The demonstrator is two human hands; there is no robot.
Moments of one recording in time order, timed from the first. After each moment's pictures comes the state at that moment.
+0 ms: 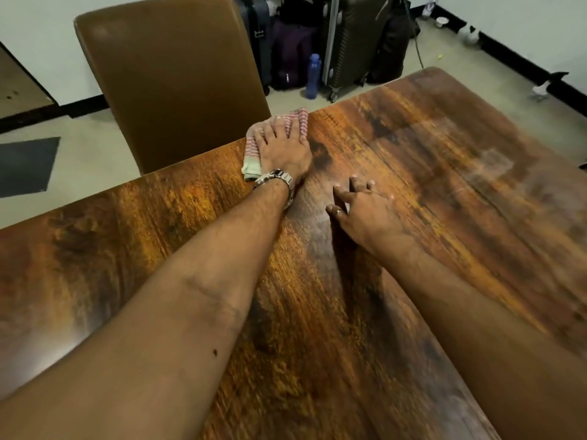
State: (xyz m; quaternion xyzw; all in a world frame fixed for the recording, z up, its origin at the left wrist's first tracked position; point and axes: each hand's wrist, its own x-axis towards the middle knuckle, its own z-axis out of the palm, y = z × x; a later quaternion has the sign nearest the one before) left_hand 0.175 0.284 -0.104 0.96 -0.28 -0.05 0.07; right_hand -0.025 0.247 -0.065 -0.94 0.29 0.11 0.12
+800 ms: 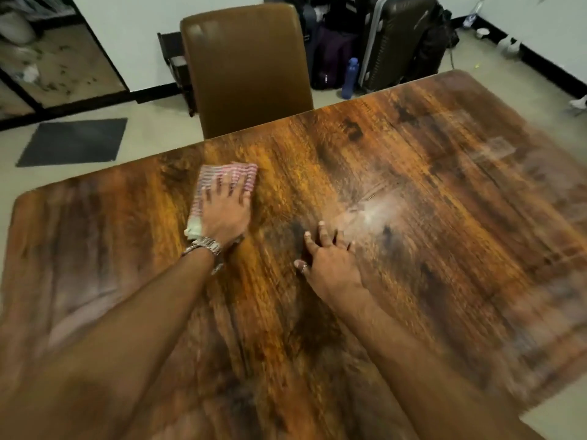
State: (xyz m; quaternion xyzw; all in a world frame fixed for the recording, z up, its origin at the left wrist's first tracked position) left_hand 0.060 0.591 -0.102 0.97 -0.20 -0.07 0.11; right_hand -0.142 0.445 -0.056 -0.96 0.16 0.19 0.13
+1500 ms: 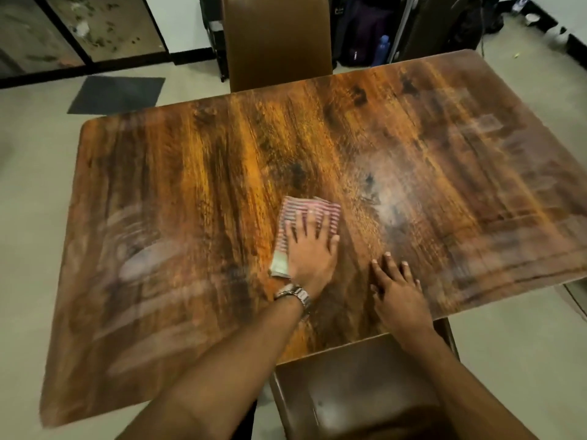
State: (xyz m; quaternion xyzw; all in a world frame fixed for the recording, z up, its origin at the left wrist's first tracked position) left_hand -0.253 0.532 -0.089 0.97 -0.21 -0.09 0.12; right_hand -0.394 0.400 -0.041 -0.94 0.21 0.21 0.15
